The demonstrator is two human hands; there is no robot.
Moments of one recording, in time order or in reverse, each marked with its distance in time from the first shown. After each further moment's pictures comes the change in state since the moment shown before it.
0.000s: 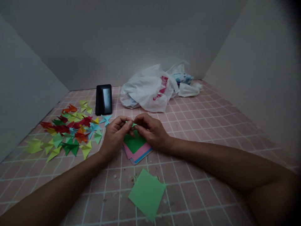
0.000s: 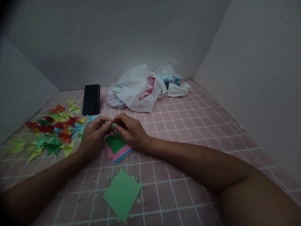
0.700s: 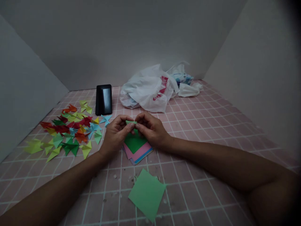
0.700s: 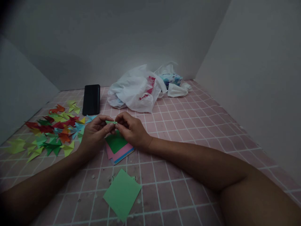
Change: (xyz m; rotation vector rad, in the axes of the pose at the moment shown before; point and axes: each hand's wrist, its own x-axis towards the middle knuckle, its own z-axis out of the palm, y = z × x) left_hand 0.002 0.003 0.002 0.058 -0.009 0.021; right_hand 0.000 0.000 0.001 0.210 -0.009 0.194
